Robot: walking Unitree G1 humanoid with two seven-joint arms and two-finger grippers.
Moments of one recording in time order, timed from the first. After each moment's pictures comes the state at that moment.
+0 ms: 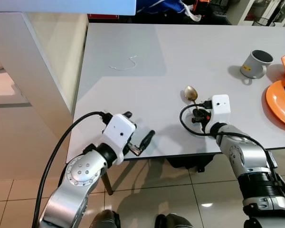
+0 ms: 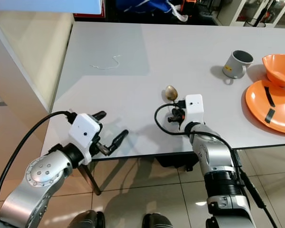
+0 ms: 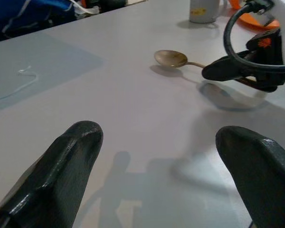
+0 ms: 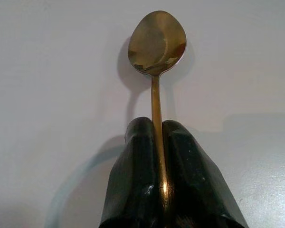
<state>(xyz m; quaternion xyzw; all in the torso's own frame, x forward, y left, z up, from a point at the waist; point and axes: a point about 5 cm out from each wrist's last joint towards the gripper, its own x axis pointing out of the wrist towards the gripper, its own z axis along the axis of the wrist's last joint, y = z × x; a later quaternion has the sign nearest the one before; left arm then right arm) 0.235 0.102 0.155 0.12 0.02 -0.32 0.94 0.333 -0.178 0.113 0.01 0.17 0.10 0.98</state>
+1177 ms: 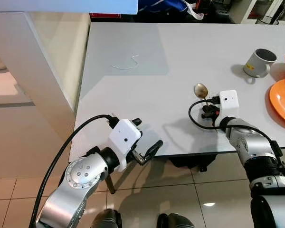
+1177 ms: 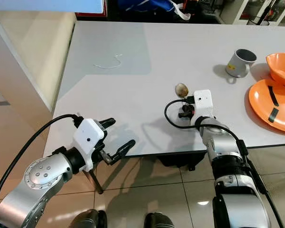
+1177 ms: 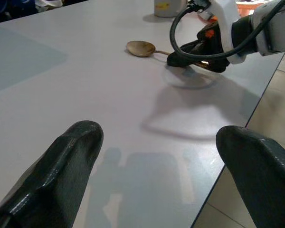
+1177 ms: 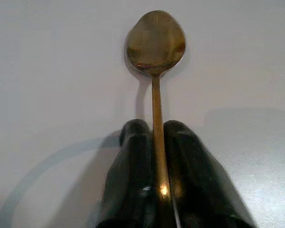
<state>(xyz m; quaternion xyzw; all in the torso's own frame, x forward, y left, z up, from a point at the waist) 0.225 0.095 0.156 0.12 0.04 -0.38 0.92 0.355 -0.213 0.109 -0.04 0.18 0.07 0.98</state>
